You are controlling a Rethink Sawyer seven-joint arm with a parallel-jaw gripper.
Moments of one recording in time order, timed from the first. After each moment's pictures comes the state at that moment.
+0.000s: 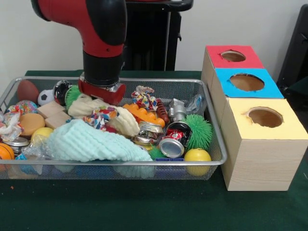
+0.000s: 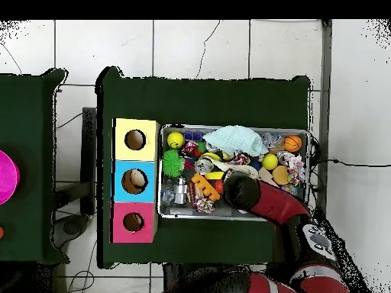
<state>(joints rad) -0.42 -0.44 -0.08 1.71 -0.04 0.25 1.80</state>
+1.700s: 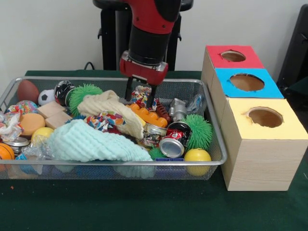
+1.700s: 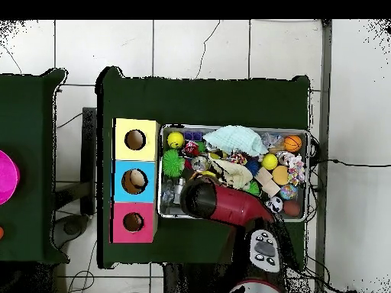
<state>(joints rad) -0.14 -0.54 -0.20 1.79 0.02 0.25 1.80</state>
